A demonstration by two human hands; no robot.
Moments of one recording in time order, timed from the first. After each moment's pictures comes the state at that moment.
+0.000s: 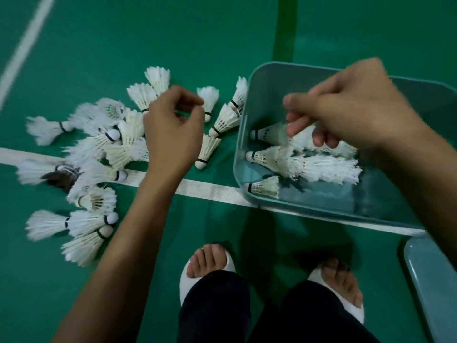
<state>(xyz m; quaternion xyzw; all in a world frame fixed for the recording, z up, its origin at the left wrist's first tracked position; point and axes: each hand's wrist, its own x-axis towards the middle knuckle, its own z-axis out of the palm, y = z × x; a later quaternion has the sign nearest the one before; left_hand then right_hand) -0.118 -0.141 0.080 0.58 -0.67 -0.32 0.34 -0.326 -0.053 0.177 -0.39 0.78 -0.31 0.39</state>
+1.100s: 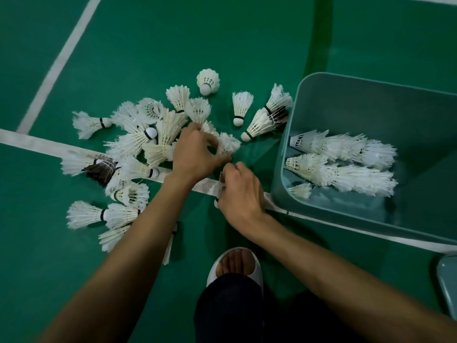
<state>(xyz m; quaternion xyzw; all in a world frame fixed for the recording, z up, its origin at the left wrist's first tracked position) -0.053 -0.178 -0.007 0.57 -0.79 -0.21 0.10 -0.145 -0.064 0.023 -0.57 0.77 -0.10 0.27</state>
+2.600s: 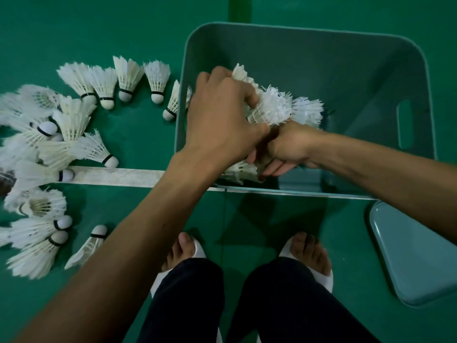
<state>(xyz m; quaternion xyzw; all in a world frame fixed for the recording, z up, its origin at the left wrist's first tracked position) -0.235 -0.095 0.076 0.44 -0.85 -0.24 0.13 -0.371 -0.028 0.041 -0.29 0.73 -0.09 0.61</state>
